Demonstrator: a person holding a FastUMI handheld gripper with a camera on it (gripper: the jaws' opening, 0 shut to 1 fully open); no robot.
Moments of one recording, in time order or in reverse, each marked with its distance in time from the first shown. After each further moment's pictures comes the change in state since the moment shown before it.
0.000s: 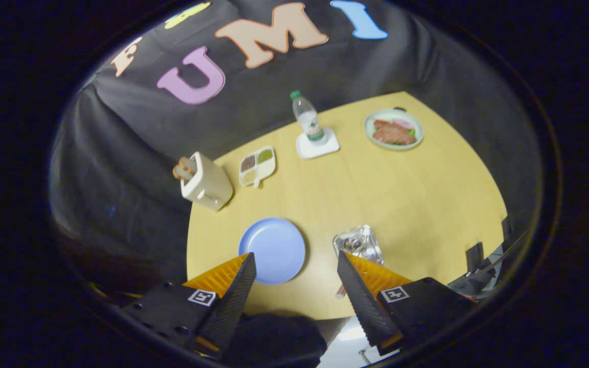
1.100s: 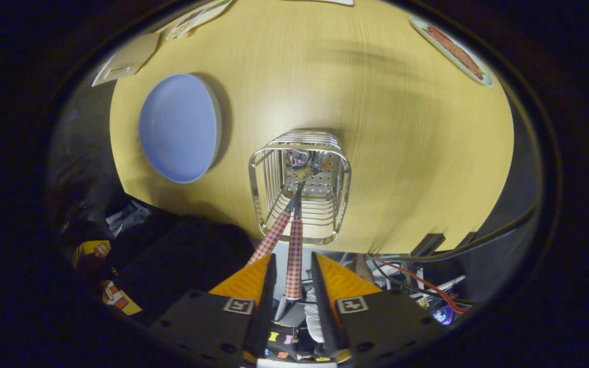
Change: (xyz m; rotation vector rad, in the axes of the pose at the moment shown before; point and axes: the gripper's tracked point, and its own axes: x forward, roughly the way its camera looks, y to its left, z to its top) arm 0.063 -0.117 -0.110 -0.328 1.147 -0.203
